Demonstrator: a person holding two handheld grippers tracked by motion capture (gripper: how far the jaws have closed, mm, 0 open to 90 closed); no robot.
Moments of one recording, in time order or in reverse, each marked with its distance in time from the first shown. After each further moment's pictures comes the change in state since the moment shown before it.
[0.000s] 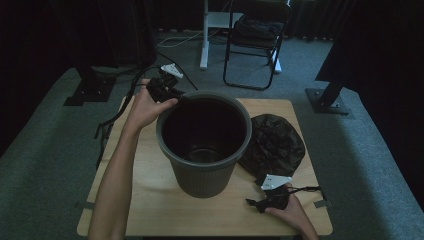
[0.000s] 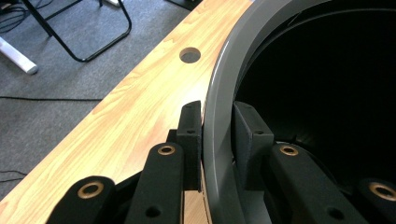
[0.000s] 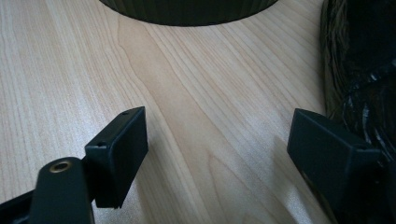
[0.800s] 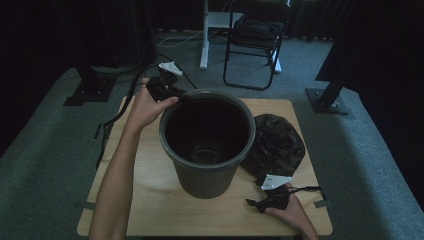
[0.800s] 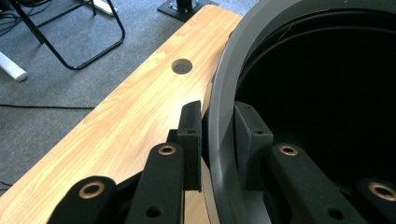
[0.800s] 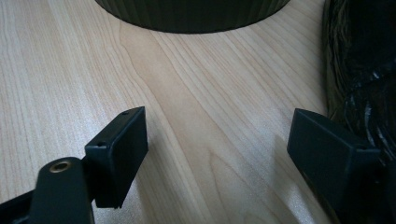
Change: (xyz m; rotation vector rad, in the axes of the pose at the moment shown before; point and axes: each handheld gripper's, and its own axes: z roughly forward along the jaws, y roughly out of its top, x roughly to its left) left arm 0.001 0.002 -0.008 -0.051 -0.040 -0.036; right arm 0.000 0.000 0.000 0.002 0.006 0.002
